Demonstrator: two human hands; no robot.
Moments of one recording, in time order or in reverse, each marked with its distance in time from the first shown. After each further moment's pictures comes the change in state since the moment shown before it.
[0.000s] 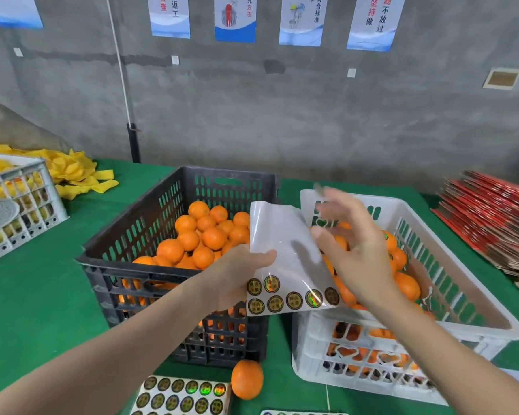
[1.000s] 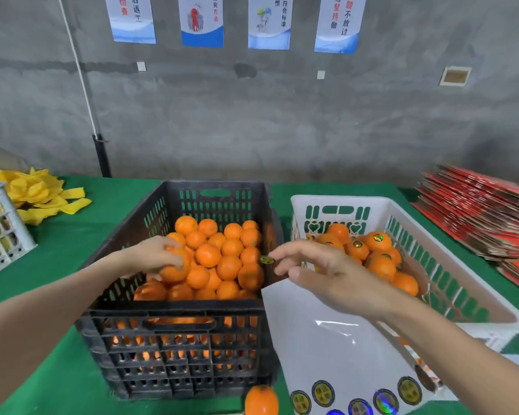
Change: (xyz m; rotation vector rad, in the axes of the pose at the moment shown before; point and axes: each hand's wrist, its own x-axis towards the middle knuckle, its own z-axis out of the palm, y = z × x) left_hand 0.048 0.037 -0.196 0.968 0.234 -0.187; right_hand 0.016 -0.017 0.023 0.076 -0.604 0.347
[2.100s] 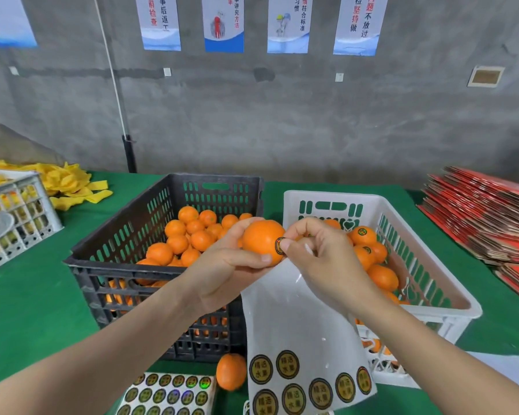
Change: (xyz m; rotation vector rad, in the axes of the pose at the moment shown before) left_hand -0.139 0.156 0.143 -1.123 -0.201 0.373; right_hand -0.054 0.011 -0.016 0.087 0.404 -0.136
